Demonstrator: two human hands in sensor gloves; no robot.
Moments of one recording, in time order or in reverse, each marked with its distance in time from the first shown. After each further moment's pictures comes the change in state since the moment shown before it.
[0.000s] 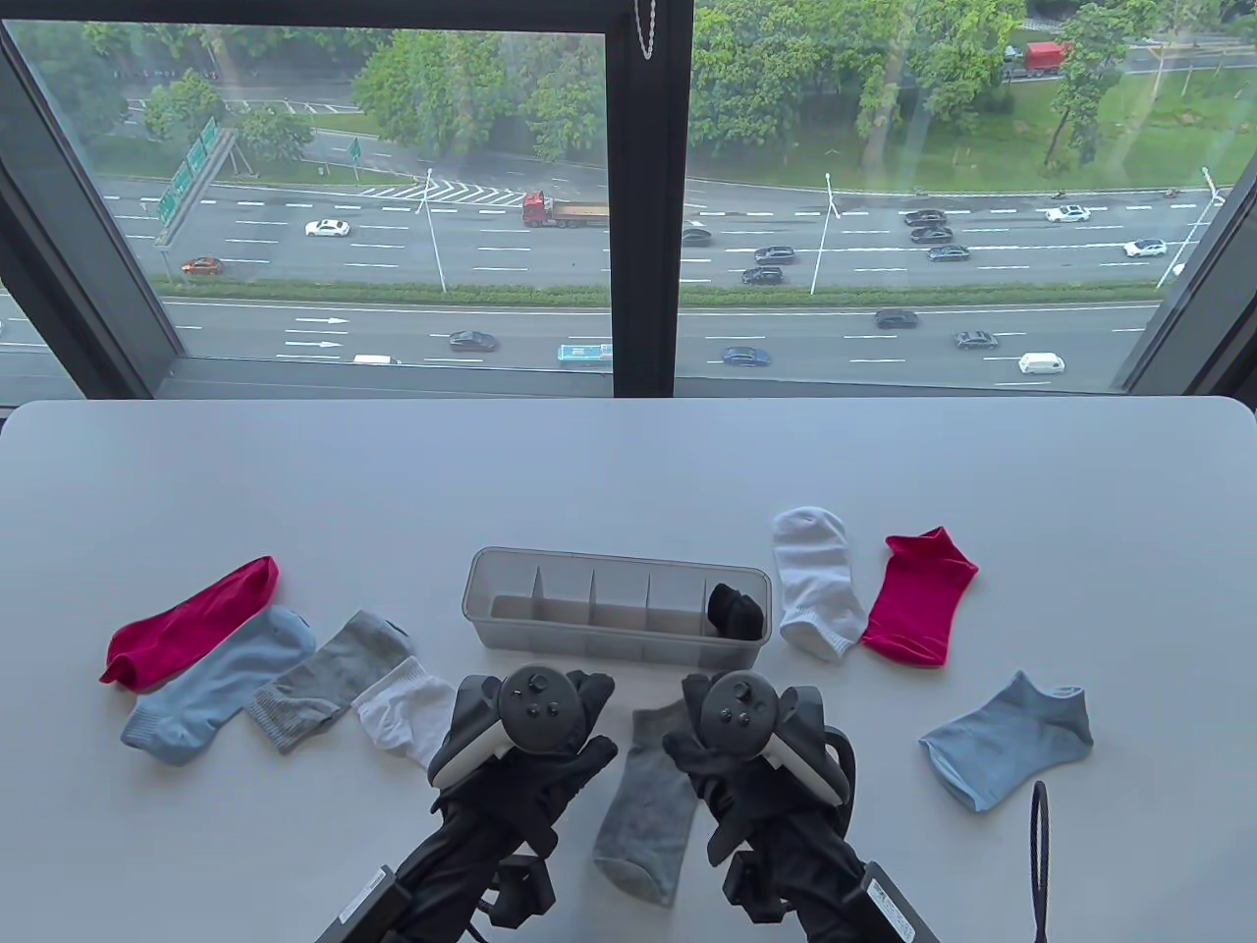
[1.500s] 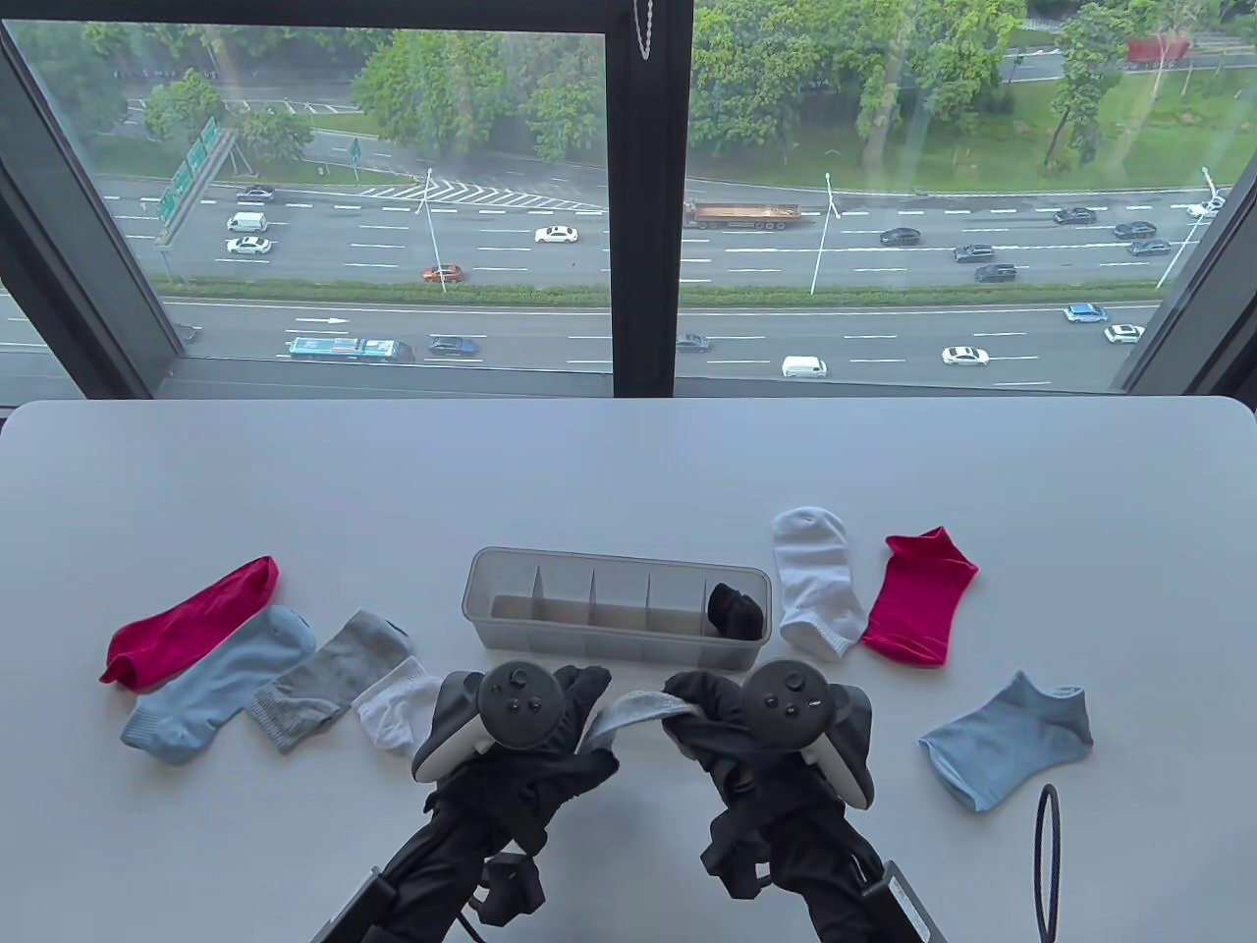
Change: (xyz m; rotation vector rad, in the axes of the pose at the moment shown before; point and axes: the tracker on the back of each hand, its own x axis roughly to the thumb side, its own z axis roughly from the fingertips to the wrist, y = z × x) left_hand 0.003 0.000 0.002 0.001 -0.156 0.114; right_hand -0.001 -0.030 0.009 -0.237 -0.104 -0.222
